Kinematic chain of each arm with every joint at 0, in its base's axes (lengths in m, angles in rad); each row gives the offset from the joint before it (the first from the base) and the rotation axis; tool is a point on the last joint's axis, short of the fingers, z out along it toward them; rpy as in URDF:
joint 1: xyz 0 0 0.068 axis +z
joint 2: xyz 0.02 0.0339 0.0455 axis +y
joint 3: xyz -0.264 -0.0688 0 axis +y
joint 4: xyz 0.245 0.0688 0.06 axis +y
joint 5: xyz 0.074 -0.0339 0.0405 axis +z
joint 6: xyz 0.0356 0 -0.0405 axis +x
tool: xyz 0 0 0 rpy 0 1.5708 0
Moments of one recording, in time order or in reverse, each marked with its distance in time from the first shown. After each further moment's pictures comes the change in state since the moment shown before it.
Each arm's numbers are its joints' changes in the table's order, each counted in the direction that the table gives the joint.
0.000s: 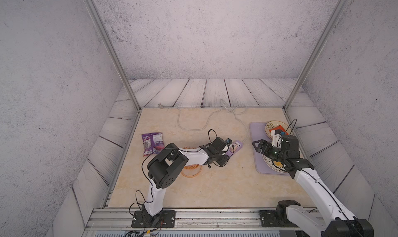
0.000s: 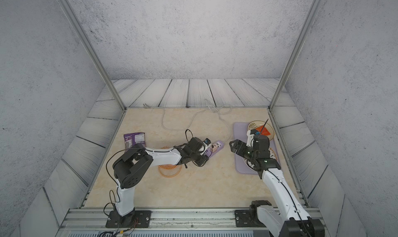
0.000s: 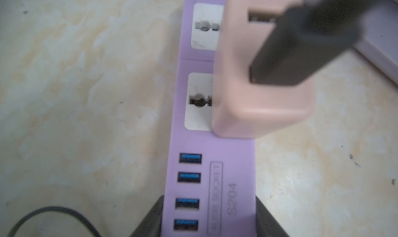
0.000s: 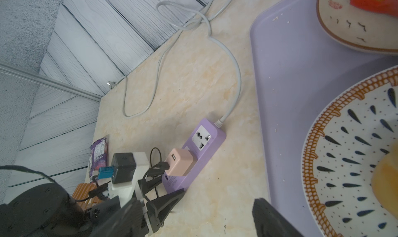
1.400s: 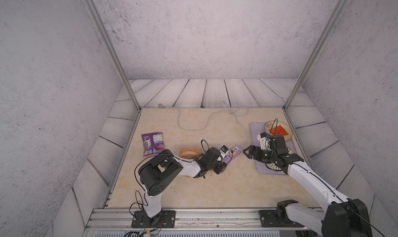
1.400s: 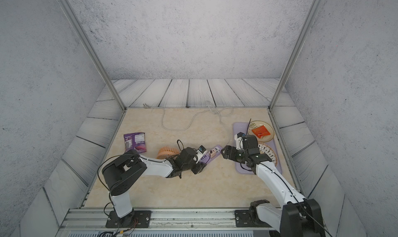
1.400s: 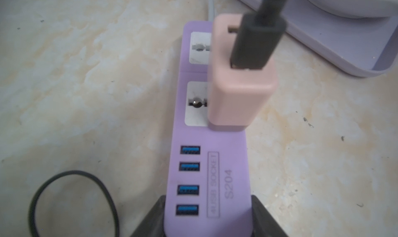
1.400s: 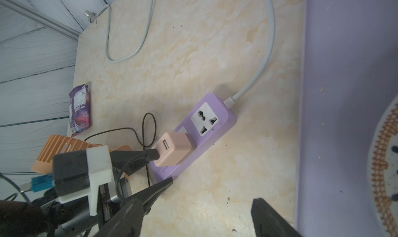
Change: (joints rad) left arm -0.037 -0.117 0.301 -0.356 0.008 -0.015; right arm 0.163 0.154 -0.050 0.092 -0.005 -0.100
